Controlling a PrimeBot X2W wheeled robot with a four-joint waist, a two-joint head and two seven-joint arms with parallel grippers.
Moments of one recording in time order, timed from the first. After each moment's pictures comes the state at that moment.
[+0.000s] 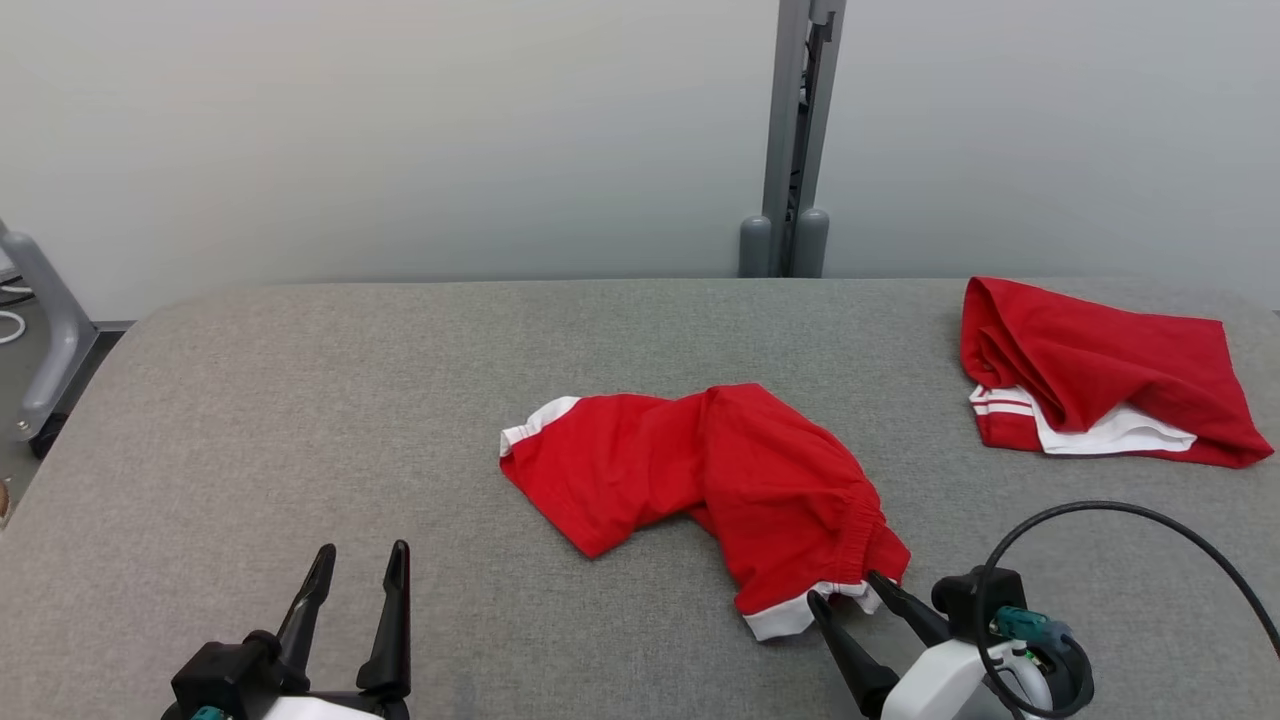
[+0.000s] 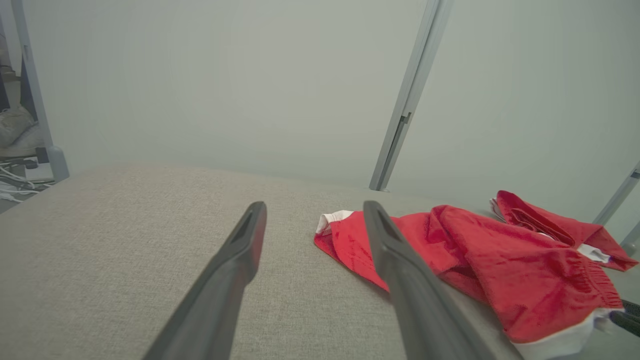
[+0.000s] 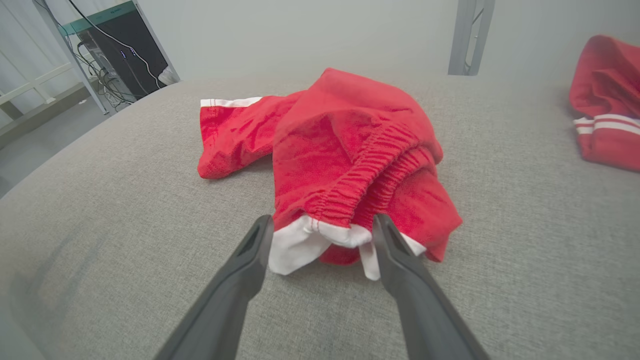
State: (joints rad) left arm 0.05 0.06 -0.05 0.25 -0.31 -0.11 -0.26; right arm -0.18 -0.12 0.46 0.50 0.42 0.13 -0.07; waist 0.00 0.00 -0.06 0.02
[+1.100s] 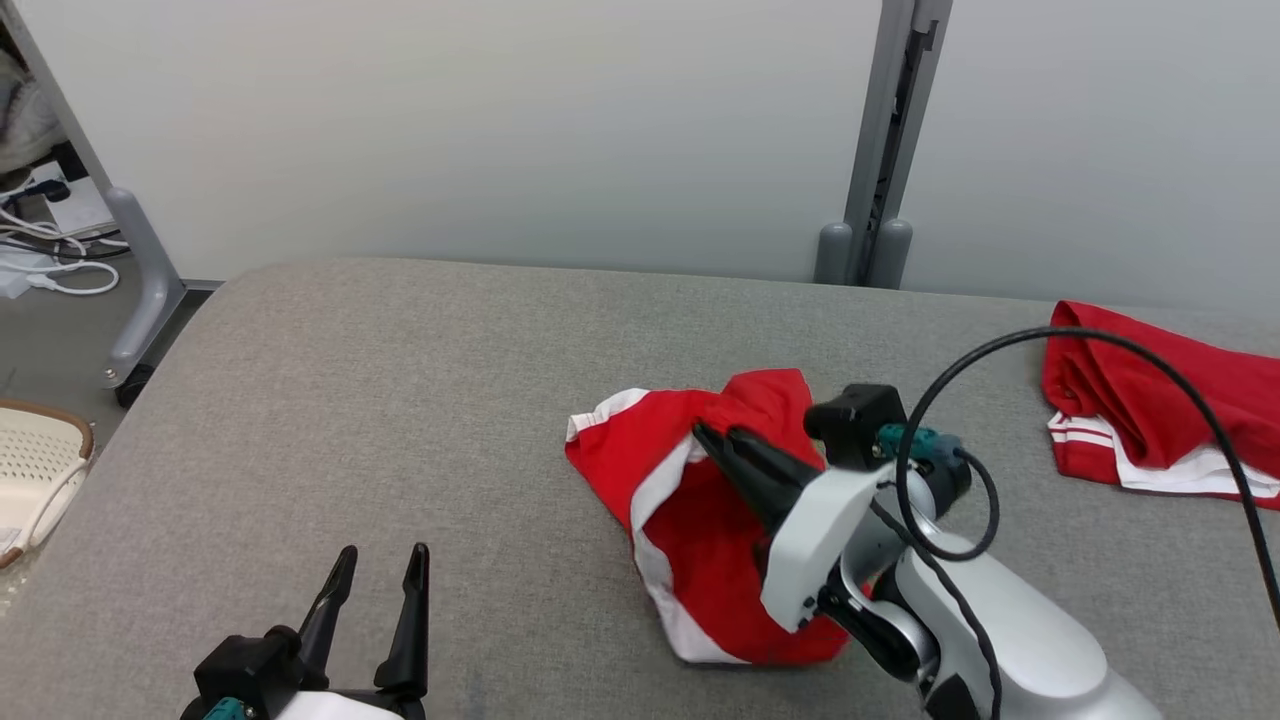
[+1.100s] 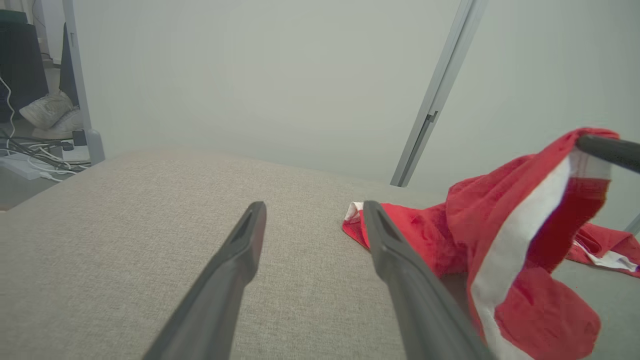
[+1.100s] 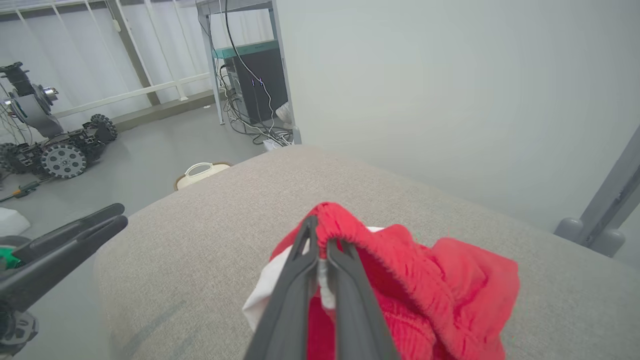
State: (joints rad) left arm 0.03 0.05 -0.07 0.30 -0.32 -0.12 -0.26; right arm -0.52 -0.11 0.70 0.46 0.55 0.13 0.02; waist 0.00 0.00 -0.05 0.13
